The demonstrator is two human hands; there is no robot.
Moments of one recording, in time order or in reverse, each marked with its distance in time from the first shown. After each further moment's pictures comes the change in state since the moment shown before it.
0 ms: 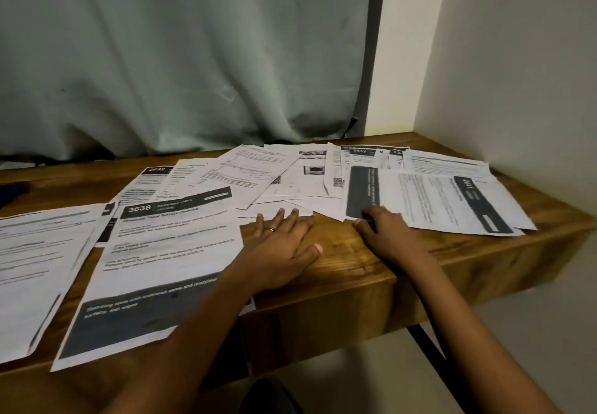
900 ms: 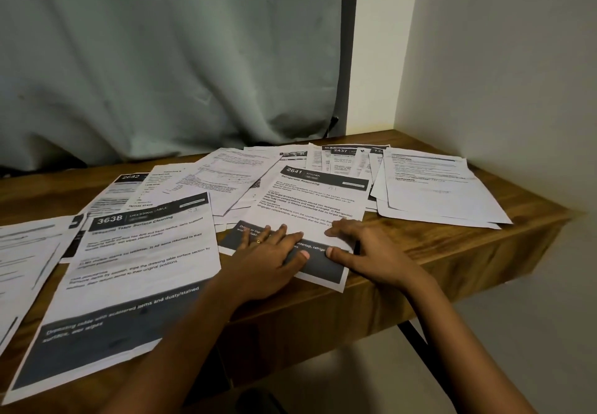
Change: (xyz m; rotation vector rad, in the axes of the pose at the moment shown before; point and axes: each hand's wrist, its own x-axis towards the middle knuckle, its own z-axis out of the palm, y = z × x) left_hand 0.015 0.011 0.012 0.011 -0.093 -0.037; right_hand -0.026 0.007 -0.013 0.171 -0.122 -0.379
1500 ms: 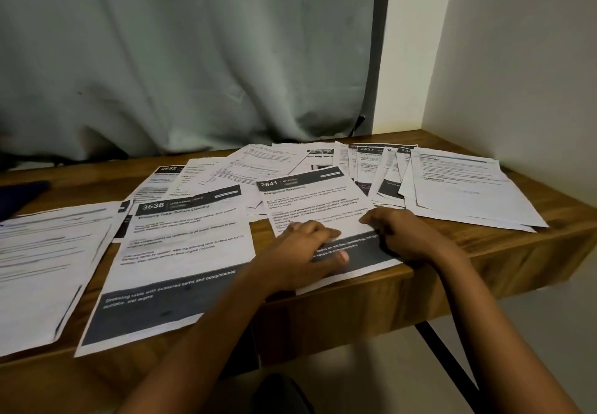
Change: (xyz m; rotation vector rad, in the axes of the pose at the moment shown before) left_hand -0.022 0.005 -0.010 -0.161 0.083 0.121; right_hand 0.019 -0.006 -0.021 -0.185 -0.197 0.198
